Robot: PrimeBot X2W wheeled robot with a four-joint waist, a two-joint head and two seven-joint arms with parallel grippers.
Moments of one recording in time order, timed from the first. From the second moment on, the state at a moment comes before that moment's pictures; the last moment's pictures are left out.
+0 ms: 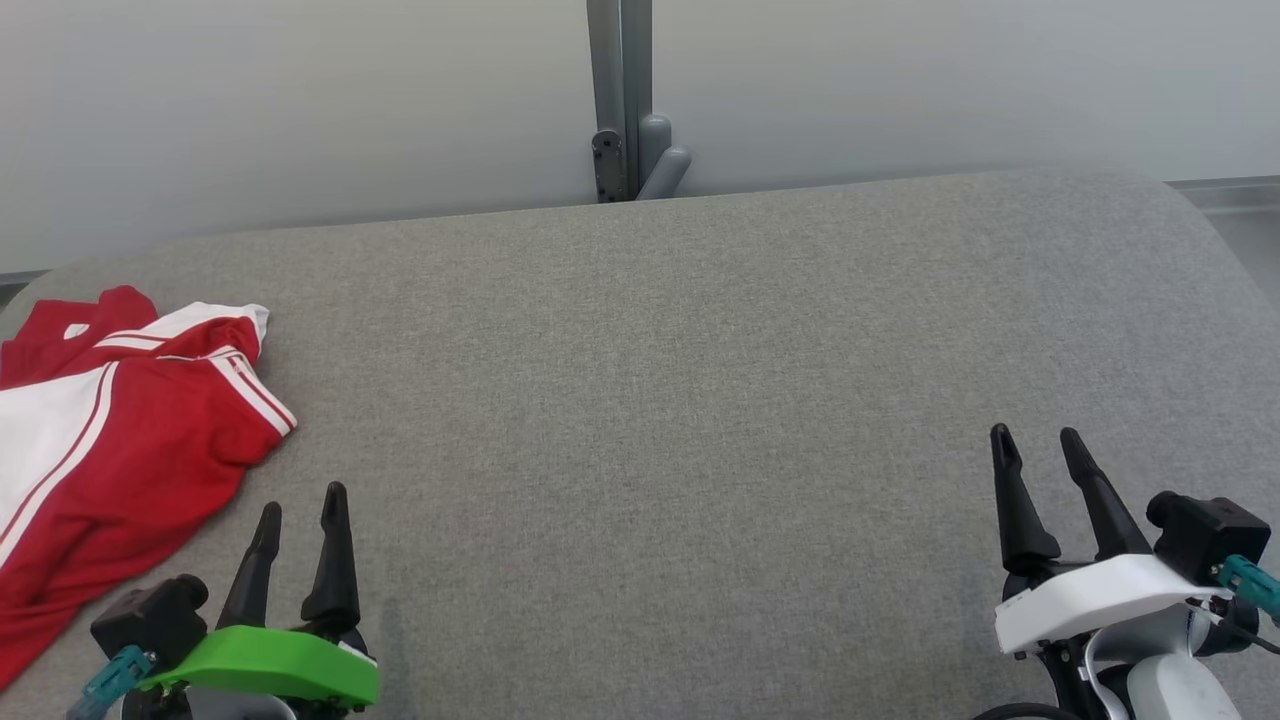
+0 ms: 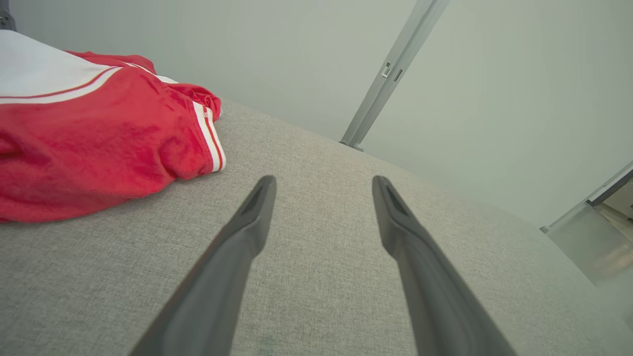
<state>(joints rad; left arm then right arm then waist) -0.03 0.10 -0.02 0.24 -0.59 -0.13 -0.15 -0.03 -0.08 -0.02 0.12 0.38 0.13 -0.15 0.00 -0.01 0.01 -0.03</state>
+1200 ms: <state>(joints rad) -0.01 0.10 0.00 0.27 -0.36 -0.13 -0.23 0.00 -0.07 -0.07 0.13 0.12 0.13 -0.23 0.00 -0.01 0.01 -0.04</state>
